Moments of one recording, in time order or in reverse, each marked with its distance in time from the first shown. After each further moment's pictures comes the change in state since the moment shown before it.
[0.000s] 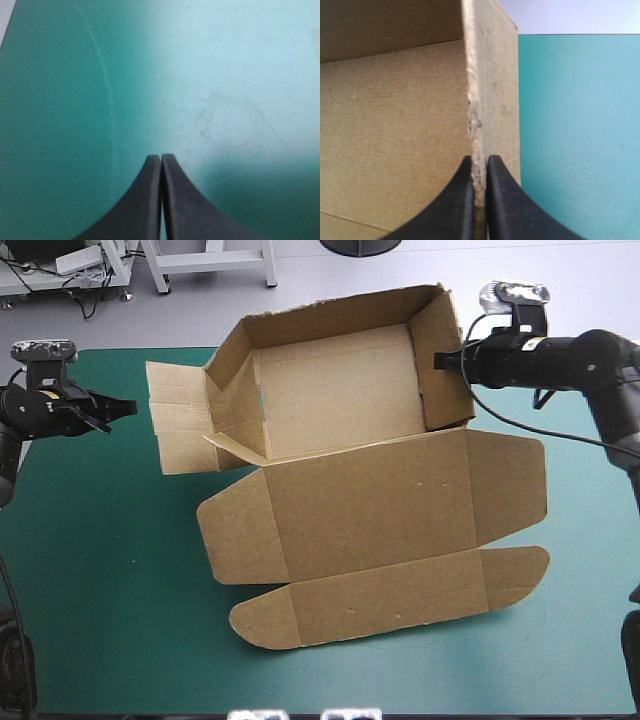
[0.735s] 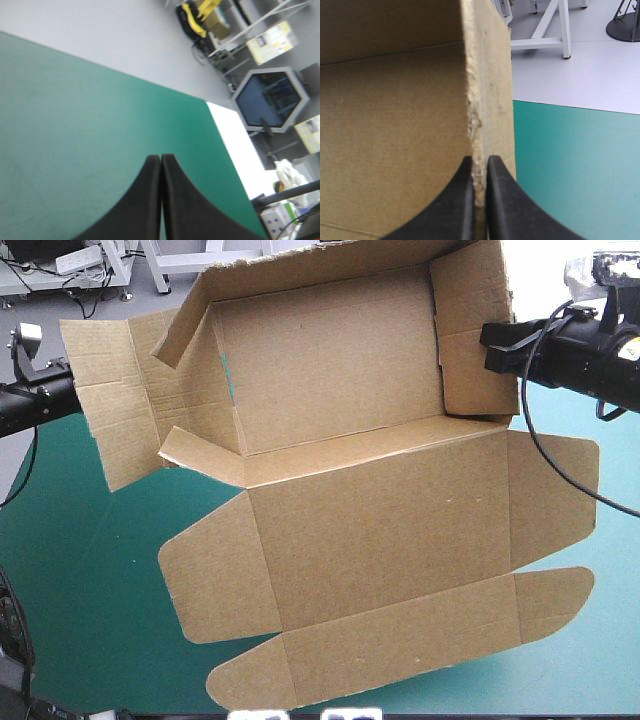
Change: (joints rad) left arm 0.244 0.116 -0.018 -1.104 0.403 0.442; right arm -0.103 -0.294 -0.025 0.173 0.113 -0.071
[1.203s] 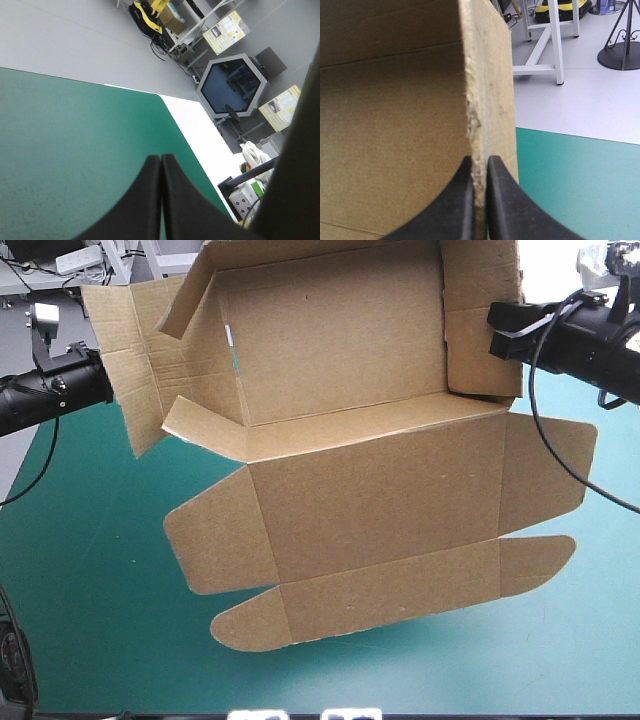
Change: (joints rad) left arm -0.107 -0.108 -0.003 -0.071 0.018 -0.028; right arm 0.000 -0.002 0.000 0.022 -0.094 -0.034
